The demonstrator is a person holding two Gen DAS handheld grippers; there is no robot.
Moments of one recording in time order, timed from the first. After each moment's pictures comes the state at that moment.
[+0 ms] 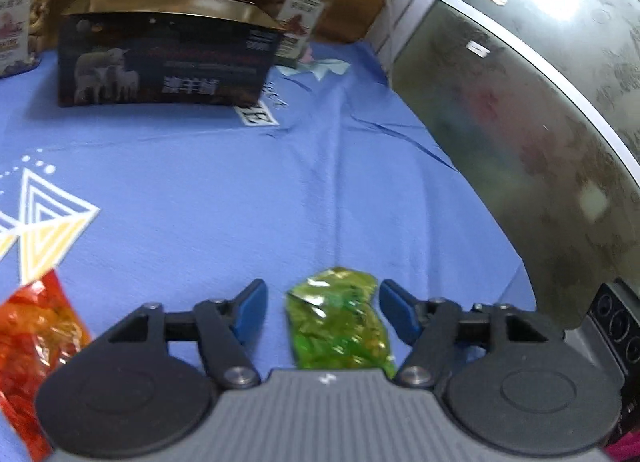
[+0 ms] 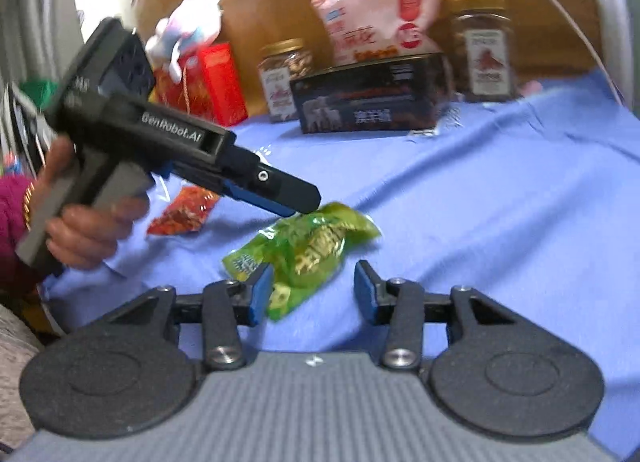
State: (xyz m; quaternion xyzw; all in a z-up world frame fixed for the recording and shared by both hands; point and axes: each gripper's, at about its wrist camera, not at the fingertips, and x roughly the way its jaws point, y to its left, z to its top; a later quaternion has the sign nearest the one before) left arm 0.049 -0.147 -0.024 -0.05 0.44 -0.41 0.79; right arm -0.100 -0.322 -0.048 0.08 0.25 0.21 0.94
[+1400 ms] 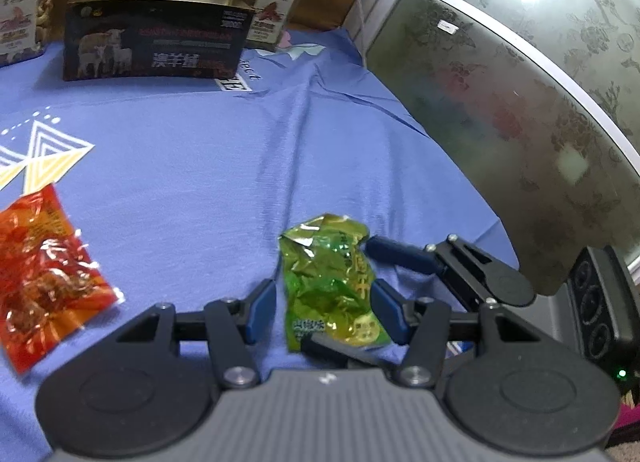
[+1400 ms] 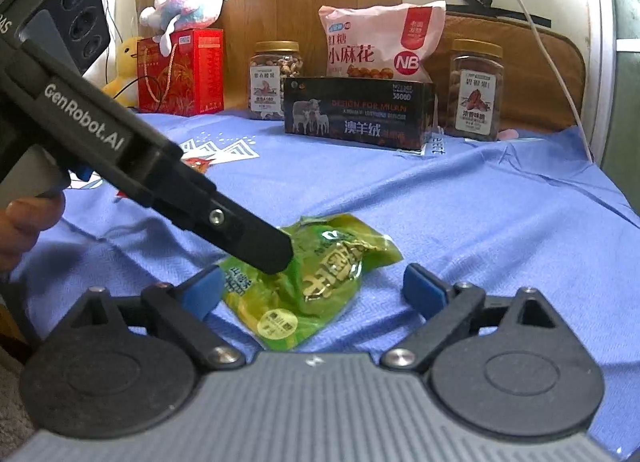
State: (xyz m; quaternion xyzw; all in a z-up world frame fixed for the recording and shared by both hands) left arm -0.010 -0.133 -0.027 -0.04 0.43 -0.41 0.80; right arm -0.114 -0.279 -0.064 -0.04 0.21 0.14 0.97
